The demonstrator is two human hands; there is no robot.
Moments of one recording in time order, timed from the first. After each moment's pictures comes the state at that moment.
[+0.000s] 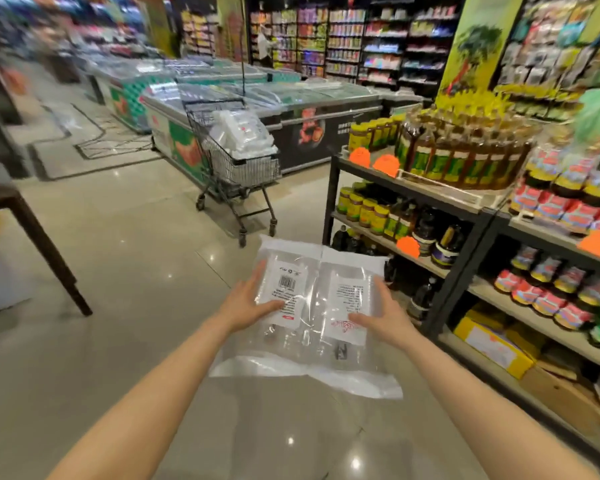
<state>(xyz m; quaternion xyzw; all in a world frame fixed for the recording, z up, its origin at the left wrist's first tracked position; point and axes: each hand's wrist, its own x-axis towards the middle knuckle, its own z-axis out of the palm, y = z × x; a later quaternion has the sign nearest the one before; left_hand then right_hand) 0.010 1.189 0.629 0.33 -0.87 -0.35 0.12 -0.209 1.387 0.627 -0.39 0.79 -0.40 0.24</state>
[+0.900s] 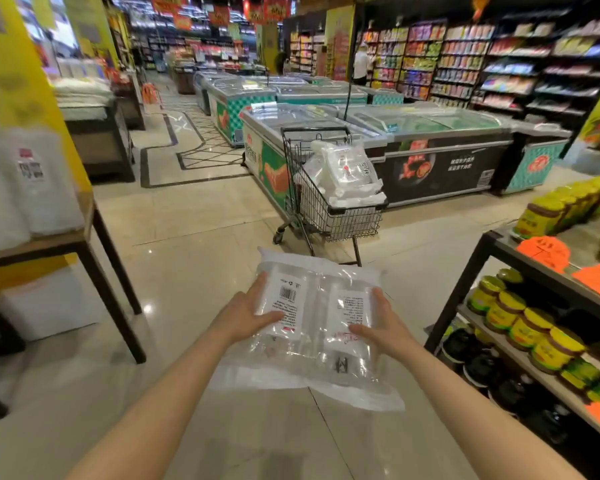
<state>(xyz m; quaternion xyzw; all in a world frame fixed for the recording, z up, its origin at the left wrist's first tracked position) -0.007 0.662 0.625 0.47 -0.82 -0.30 0.14 -0.282 0.795 0.626 -0.54 0.75 -0.30 0.25</state>
